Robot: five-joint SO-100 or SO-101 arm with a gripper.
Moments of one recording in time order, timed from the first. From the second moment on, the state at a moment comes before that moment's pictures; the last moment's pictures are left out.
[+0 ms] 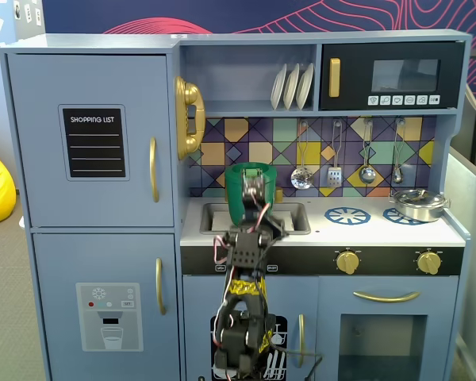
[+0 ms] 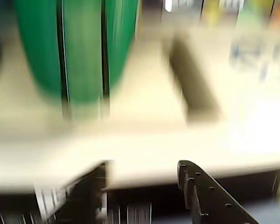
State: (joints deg) arm 10.8 165.8 123.8 47.8 -98.6
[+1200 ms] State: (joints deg) arm 3.7 129.7 103.7 20.4 -96.0
